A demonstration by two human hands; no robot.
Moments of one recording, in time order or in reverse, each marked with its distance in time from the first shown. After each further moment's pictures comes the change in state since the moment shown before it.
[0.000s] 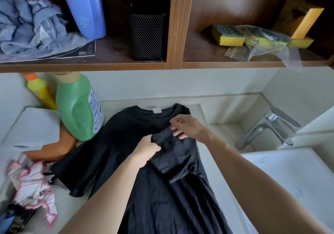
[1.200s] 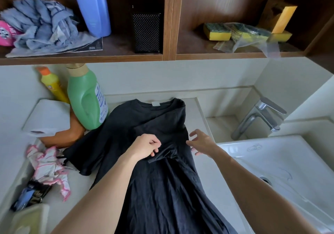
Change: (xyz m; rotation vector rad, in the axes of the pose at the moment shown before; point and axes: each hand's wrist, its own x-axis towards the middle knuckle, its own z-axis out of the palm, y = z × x) left_hand -0.056 -0.019 -0.014 0.514 -0.046 0.172; right_hand -0.068 0.091 0.010 -0.126 0.167 0.201
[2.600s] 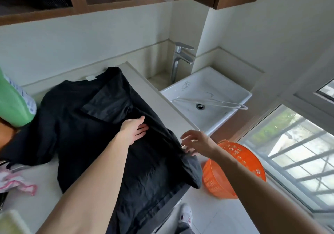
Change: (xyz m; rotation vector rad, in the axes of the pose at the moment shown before) left_hand -0.071 -0.003 0.113 -0.668 -0.337 -0.297; right_hand -0.287 0.135 0.074 0.346 0.255 0.090
